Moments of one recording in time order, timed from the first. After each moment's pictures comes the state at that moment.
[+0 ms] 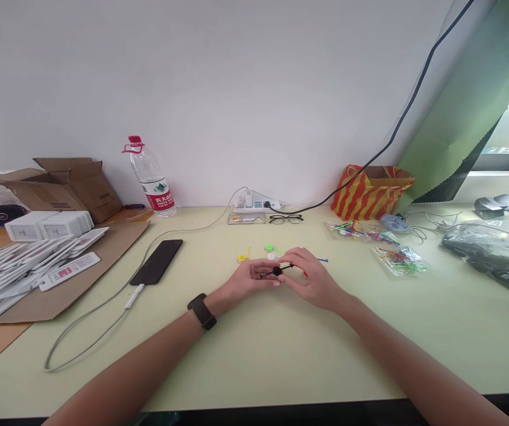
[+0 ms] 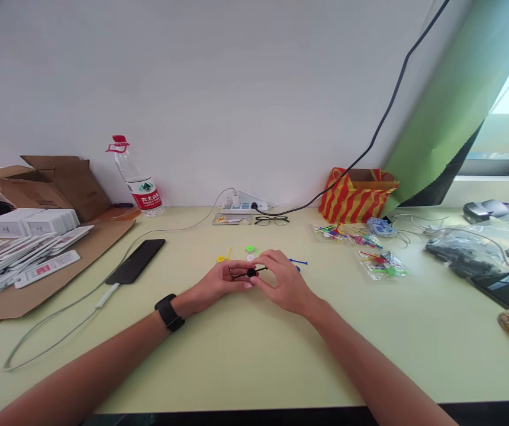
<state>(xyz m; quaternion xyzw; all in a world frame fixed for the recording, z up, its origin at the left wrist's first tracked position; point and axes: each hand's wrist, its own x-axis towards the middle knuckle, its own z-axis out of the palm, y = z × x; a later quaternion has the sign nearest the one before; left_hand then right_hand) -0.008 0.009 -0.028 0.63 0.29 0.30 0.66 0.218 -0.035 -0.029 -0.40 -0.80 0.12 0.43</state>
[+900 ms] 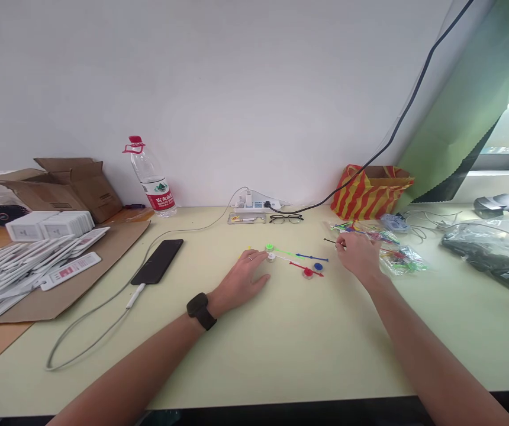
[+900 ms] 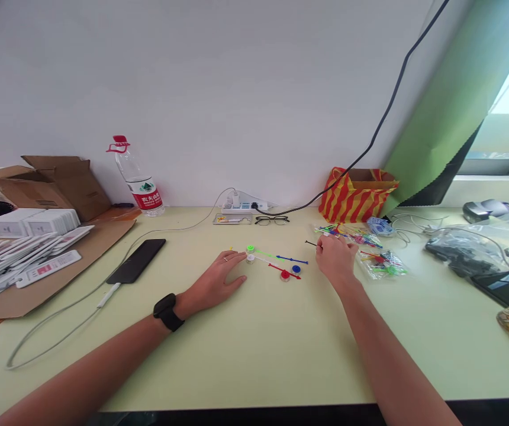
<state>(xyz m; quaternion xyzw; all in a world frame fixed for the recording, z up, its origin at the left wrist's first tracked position) -0.024 0.017 -0.040 0.87 0.32 0.31 0.23 0.328 0.012 -0.043 -0.77 -0.59 -0.08 0.22</state>
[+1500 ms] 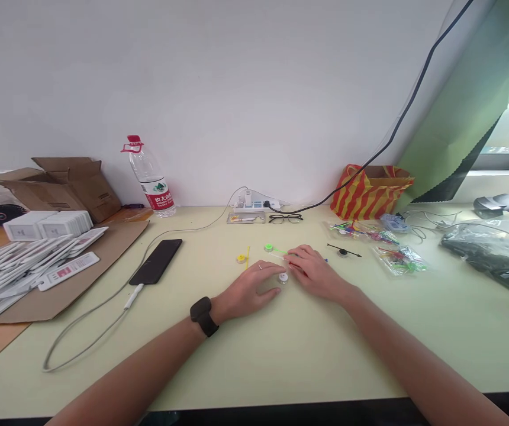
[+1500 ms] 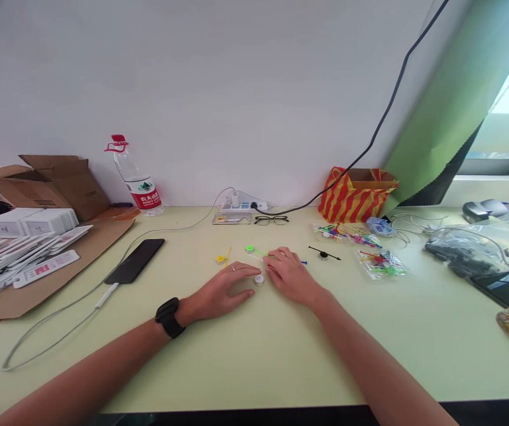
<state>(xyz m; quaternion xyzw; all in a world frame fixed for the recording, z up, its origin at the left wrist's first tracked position) -0.010 -0.003 -0.030 0.89 0.23 0.28 0.27 0.246 -0.010 -0.047 -0.46 -0.85 0.03 0.25</state>
